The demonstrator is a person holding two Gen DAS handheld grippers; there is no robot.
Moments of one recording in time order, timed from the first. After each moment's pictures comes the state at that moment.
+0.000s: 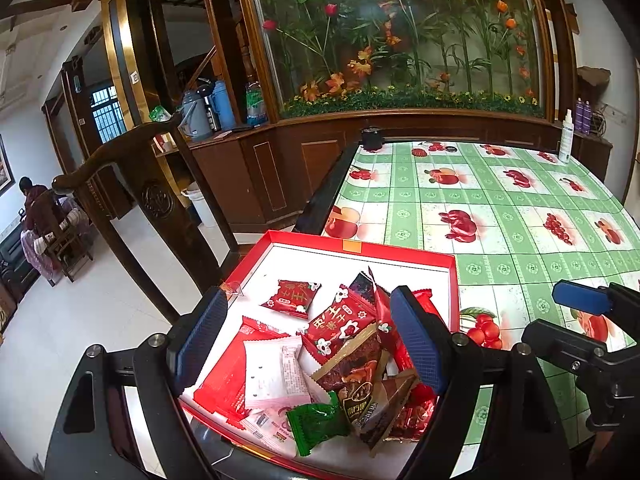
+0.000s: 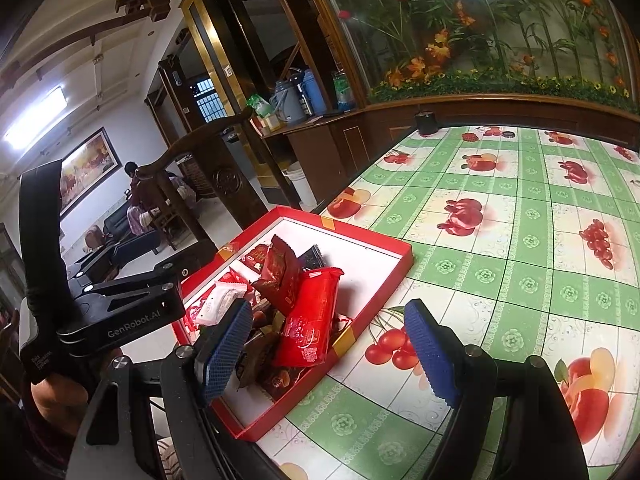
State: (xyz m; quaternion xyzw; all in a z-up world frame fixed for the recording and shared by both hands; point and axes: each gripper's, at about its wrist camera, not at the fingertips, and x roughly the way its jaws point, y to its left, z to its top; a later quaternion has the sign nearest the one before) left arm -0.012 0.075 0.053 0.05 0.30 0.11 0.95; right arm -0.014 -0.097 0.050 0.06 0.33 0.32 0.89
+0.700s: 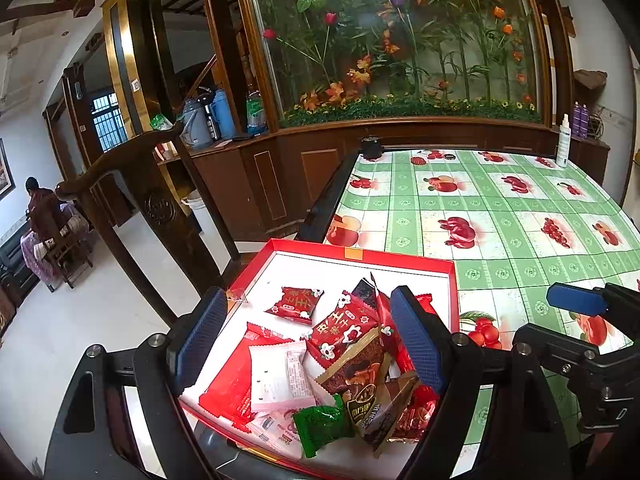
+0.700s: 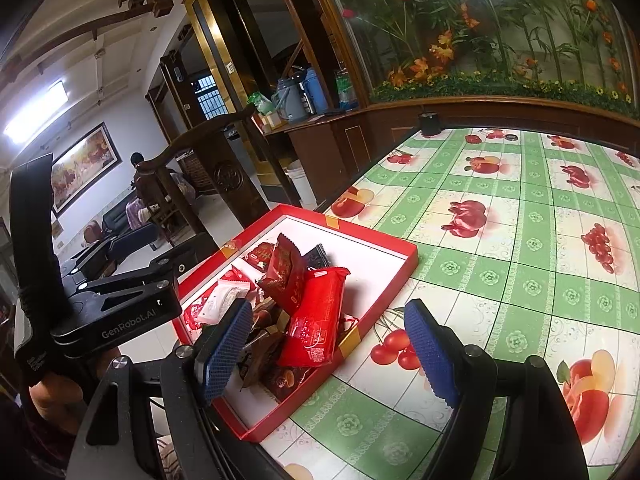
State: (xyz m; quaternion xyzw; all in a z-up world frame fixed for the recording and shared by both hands) left arm -0.020 0.076 0.059 0.06 0.28 0.11 0.95; right arm -0.016 -0.090 0.051 0.05 0.33 0.32 0.89
